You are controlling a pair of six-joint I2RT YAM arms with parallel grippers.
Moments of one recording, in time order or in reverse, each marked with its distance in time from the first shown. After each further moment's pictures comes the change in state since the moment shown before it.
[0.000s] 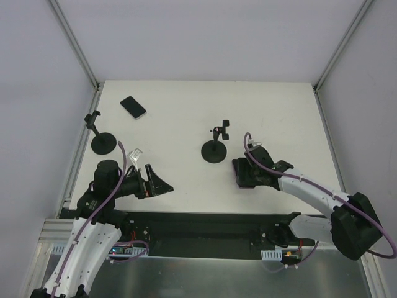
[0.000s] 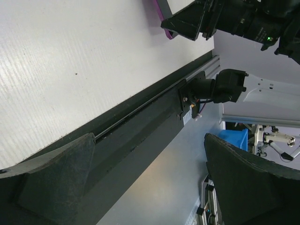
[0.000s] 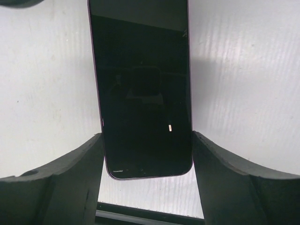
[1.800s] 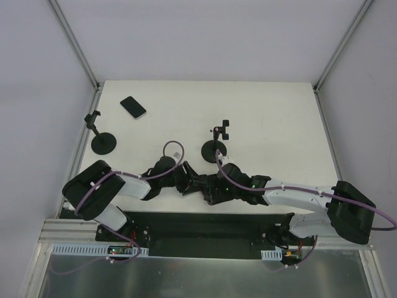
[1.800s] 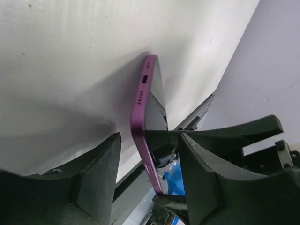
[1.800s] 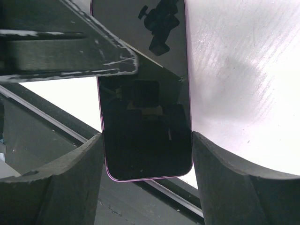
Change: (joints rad) left arm -0.479 1.125 -0.170 1.254 -0.370 -0.652; right arm 0.462 0.089 -0.018 0.277 -0.071 0.219
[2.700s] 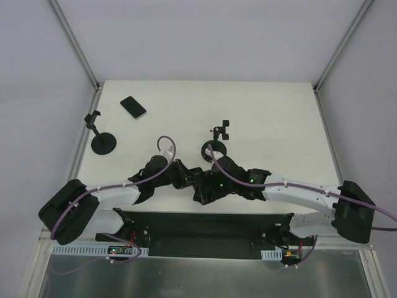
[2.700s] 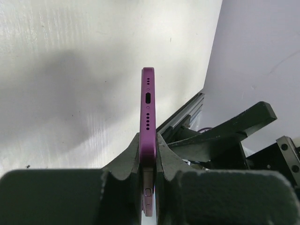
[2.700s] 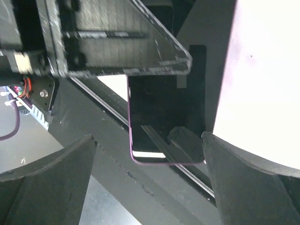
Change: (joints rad) left arm -0.004 -0.197 -0.020 -0.053 -0.049 0.092; right arm 0.031 0.025 0.174 -0.084 -0.119 -0.068
